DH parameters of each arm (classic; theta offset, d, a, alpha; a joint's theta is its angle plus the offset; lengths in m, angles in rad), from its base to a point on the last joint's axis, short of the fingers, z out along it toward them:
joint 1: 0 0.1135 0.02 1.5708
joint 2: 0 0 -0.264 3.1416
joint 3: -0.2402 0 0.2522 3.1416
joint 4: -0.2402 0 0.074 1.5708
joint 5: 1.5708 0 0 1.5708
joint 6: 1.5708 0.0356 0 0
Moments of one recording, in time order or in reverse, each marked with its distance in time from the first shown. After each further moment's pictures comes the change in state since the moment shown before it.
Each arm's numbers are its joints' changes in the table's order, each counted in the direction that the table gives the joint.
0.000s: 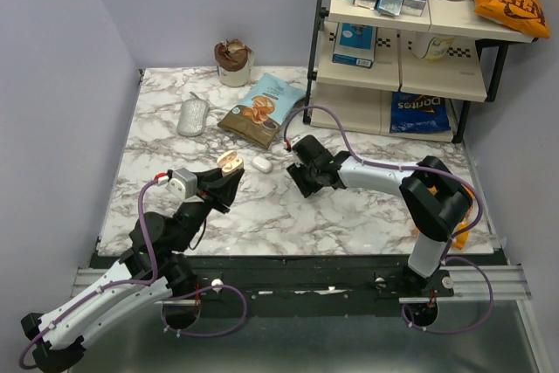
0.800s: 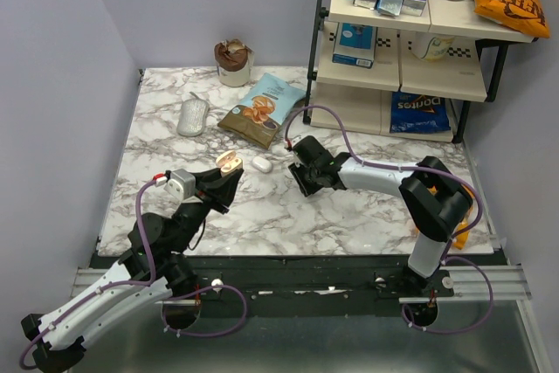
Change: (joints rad) left arm 0.000 0.012 0.000 -0.001 0.000 -0.002; right arm 0.000 -0.002 0.015 0.032 -0.023 0.048
